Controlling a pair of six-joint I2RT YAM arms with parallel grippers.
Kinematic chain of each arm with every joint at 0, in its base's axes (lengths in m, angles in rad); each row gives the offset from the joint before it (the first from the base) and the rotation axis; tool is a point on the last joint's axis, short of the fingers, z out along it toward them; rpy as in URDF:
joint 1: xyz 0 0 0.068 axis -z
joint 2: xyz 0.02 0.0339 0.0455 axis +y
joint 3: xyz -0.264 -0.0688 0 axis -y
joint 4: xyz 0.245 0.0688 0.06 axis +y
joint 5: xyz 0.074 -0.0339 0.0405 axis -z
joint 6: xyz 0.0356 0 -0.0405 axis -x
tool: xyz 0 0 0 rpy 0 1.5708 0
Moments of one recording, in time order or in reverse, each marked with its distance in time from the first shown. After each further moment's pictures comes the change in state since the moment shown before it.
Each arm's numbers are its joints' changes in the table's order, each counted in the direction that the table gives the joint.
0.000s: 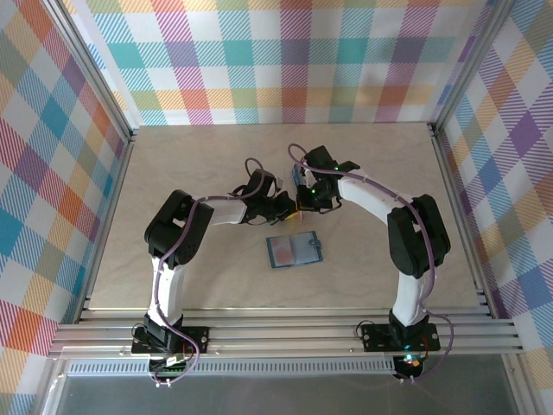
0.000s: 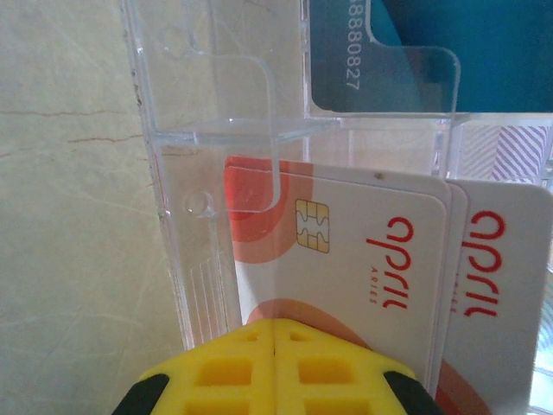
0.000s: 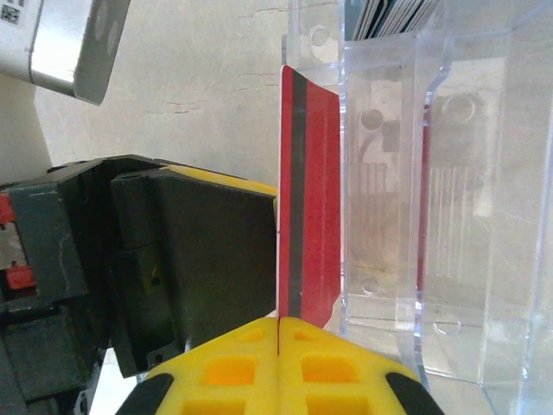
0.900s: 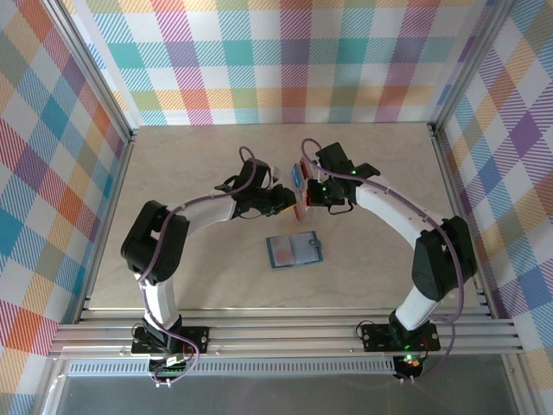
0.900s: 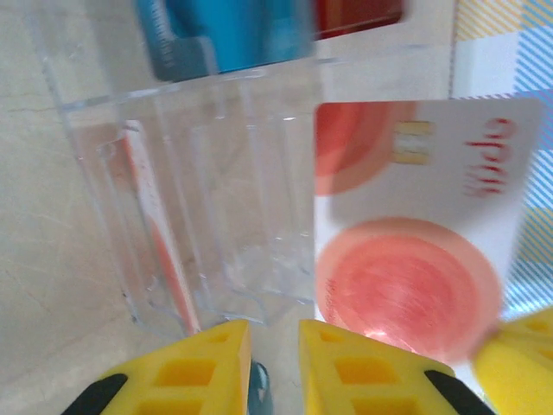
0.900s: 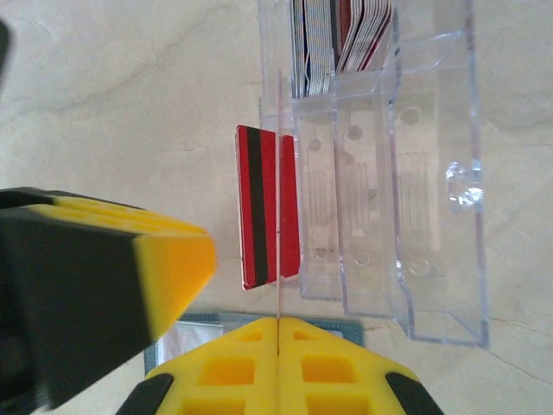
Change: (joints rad) left arm 0.001 -0.239 -0.003 0.202 -0.013 -0.102; right arm 0.000 -0.236 -0.087 0.001 0.141 -0.023
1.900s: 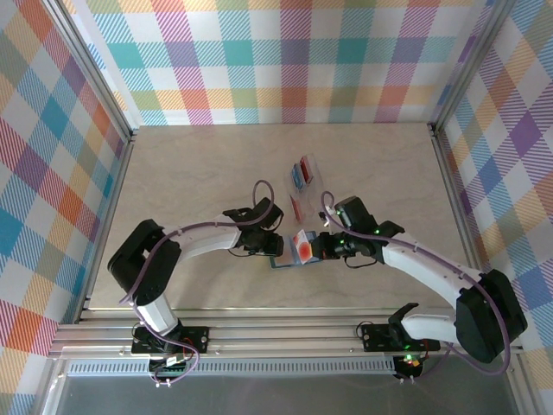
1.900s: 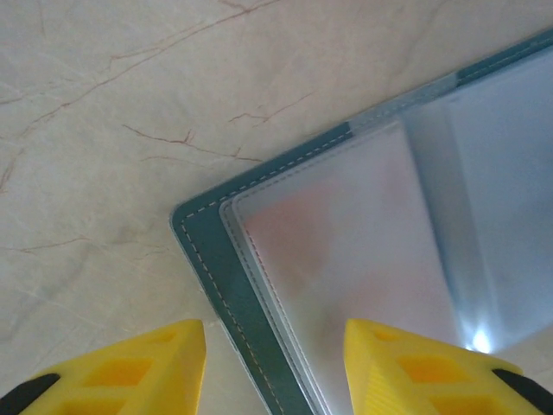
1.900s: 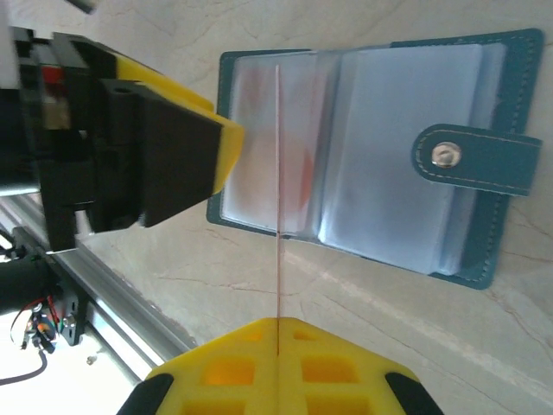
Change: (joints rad) left arm 0.215 -0.131 -0.196 0.403 -0.448 -0.254; right arm -0.071 -0.420 -0.610 -0.231 -0.334 -0.060
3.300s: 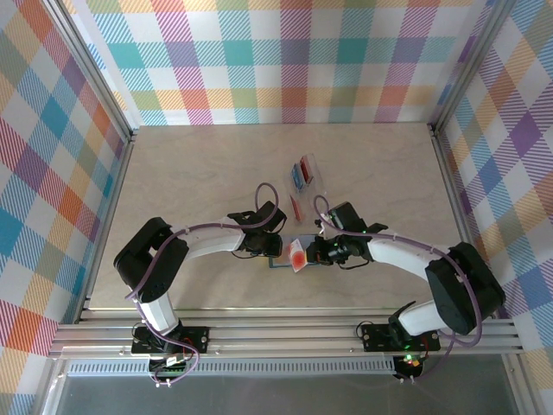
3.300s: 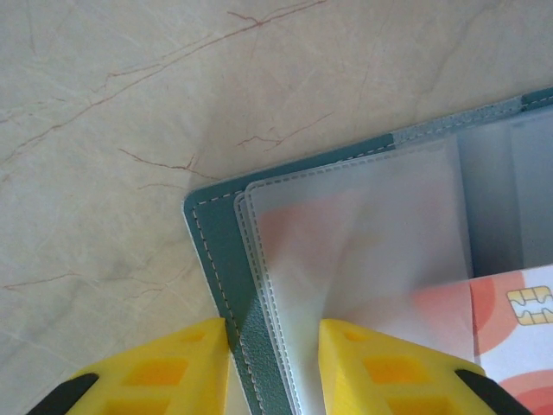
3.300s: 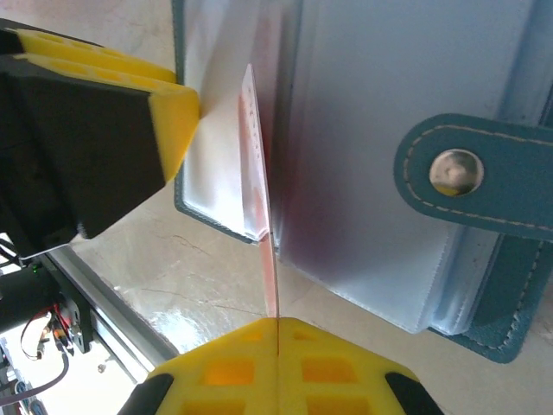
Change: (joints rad) left arm 0.016 0.035 -0.019 -0.065 -0.045 0.019; right arm 0.014 0.200 -0.066 -0.173 -0.097 -0.089
